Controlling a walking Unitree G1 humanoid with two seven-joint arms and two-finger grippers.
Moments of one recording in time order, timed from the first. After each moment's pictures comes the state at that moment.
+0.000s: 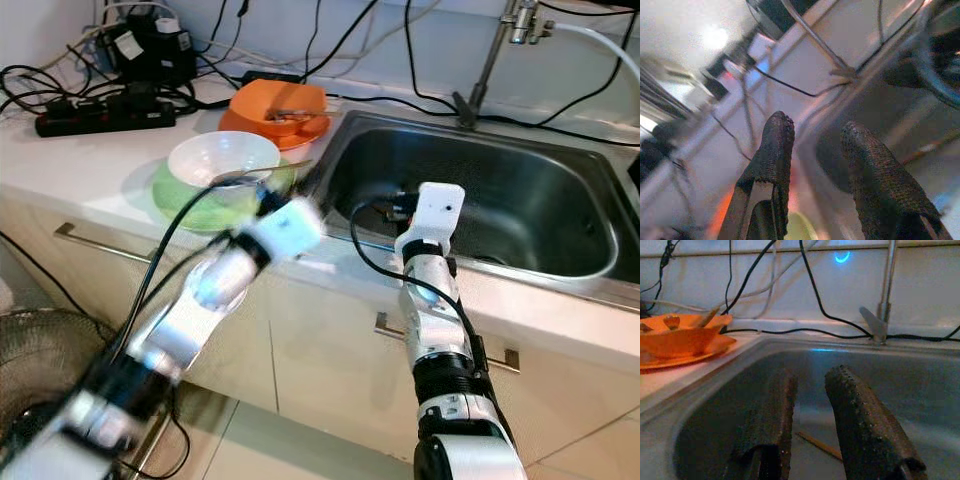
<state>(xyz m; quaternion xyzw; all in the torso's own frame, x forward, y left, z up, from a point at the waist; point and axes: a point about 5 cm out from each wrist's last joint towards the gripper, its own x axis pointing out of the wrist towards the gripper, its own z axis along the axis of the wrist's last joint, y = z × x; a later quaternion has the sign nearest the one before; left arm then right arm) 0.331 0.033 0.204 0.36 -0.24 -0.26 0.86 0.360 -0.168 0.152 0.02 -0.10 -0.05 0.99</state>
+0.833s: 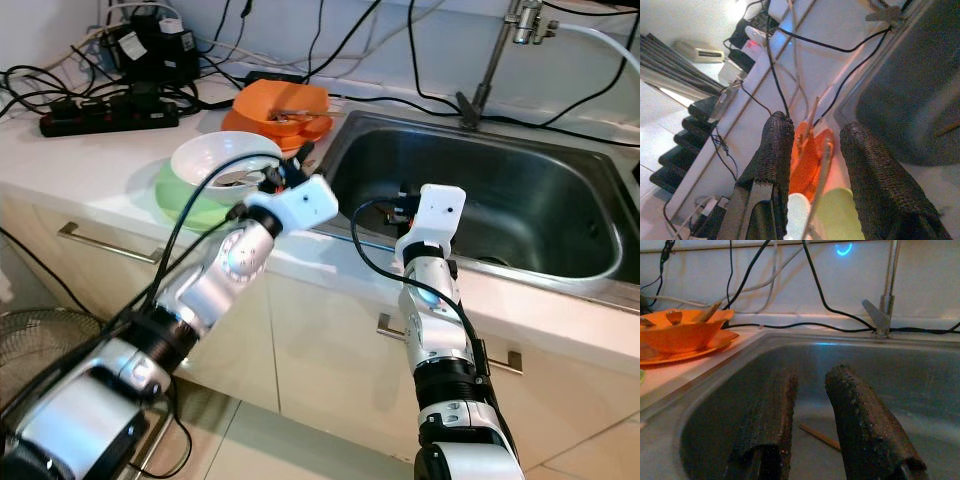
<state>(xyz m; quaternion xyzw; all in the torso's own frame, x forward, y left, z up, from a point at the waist) 0.369 0.030 0.203 0.44 -0.20 -0.17 0.86 0.357 -0.169 0.152 0.03 -0.09 -0.05 0.99</state>
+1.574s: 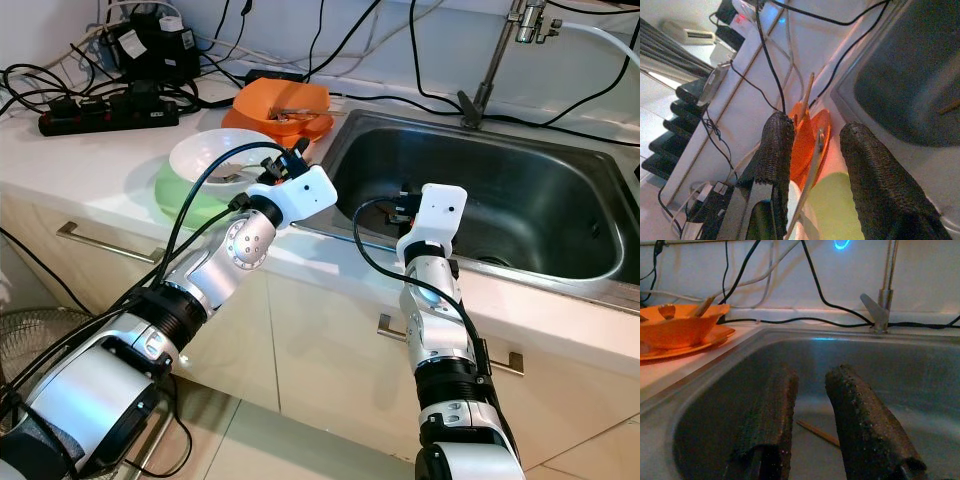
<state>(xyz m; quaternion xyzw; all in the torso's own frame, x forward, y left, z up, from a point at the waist) 0.386 0.033 0.198 0.45 -0.16 -0.16 0.86 0.357 -0.170 0.151 0.03 -0.08 -0.05 0.99</state>
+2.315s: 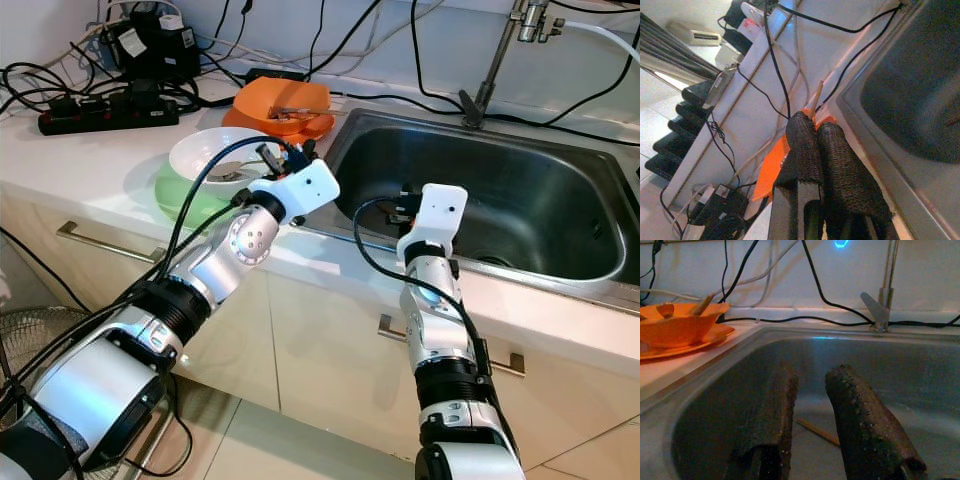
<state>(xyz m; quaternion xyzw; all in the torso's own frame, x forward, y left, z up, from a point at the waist) 0.388 0.029 0.207 0.44 -0.17 -0.16 0.87 0.357 -0.171 0.151 0.03 -0.08 -0.06 0.99</state>
